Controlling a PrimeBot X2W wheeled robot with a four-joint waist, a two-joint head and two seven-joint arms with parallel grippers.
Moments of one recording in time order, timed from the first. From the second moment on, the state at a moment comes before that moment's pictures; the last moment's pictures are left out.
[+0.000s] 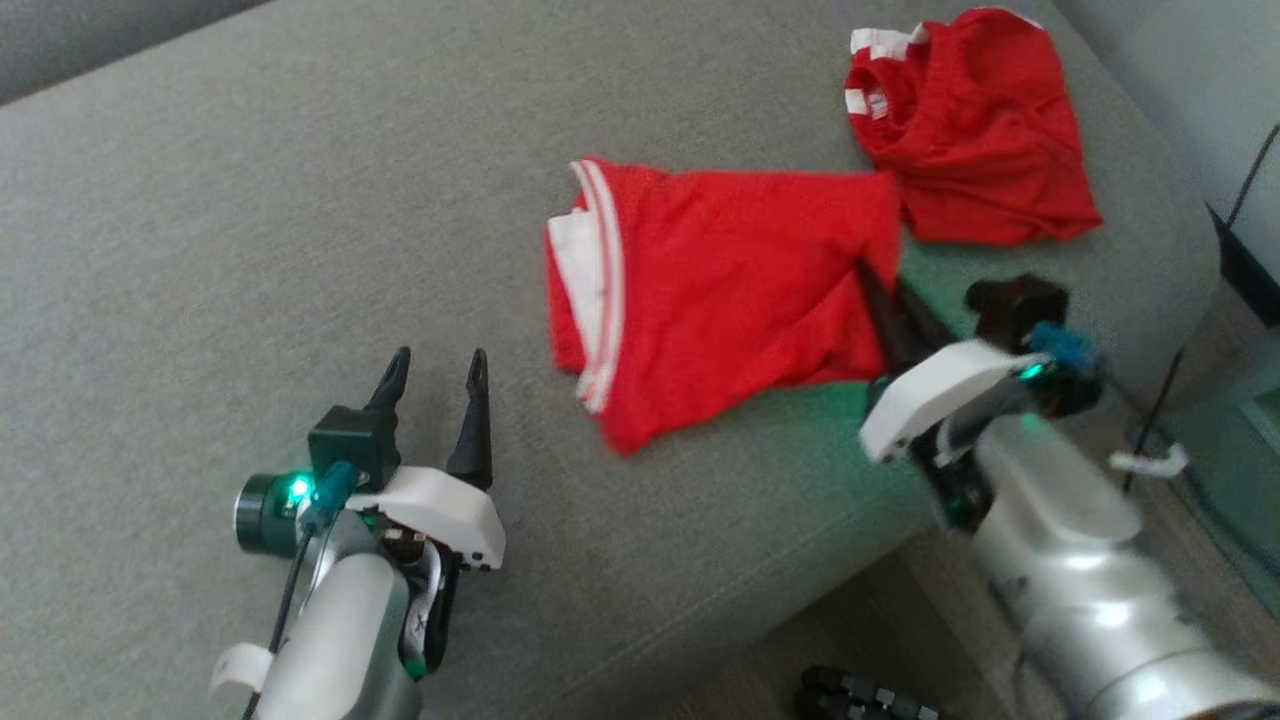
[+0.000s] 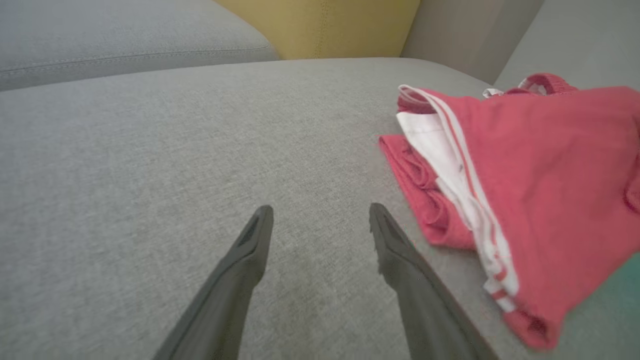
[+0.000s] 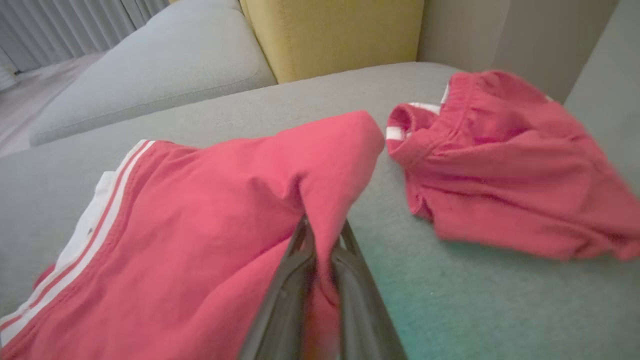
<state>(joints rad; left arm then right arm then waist) -0.28 0.04 -0.31 0.47 -0.18 0.10 -0.25 -0.61 -0.07 0.39 0.90 0.39 0.12 -0.25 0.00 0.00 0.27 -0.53</state>
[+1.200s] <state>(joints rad) -0.29 0.04 -0.22 0.43 -0.22 0.14 -0.26 -0.77 -0.15 -0.05 0.82 -0.13 0.12 -0.25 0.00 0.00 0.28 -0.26</state>
